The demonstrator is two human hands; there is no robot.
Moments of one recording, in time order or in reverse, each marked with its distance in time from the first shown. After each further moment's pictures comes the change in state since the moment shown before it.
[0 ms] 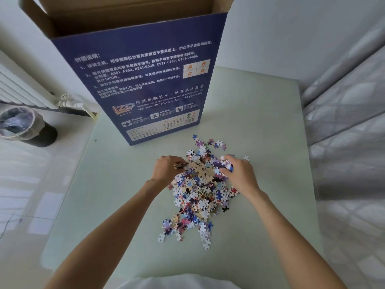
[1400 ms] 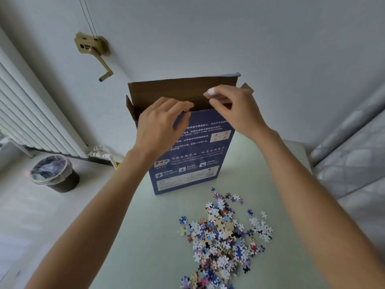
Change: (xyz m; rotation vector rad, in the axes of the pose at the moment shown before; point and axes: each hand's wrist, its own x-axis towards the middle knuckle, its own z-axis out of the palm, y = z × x) left_hand -0.007 0.103 -0.264 0.391 0.975 0.727; right_hand 0.095 -0.230 -0.168 0.104 0.410 -0.830
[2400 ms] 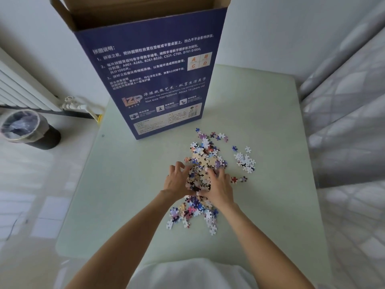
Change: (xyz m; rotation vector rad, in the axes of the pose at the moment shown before) left_hand -0.285 0.120 0.126 -0.180 -1.272 -0.502; right_hand -0.344 0.028 0.149 -0.325 -0.643 0.924
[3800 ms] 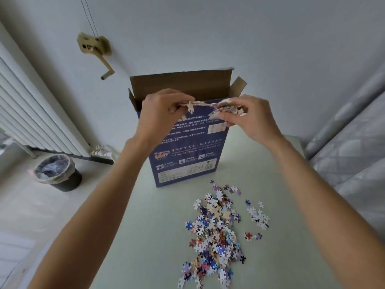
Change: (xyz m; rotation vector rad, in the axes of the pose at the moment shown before) left_hand -0.061 0.025 -0.338 -0.219 1.036 0.437; right_hand 0.015 -0.123 -0.324 0.416 0.528 -0.611
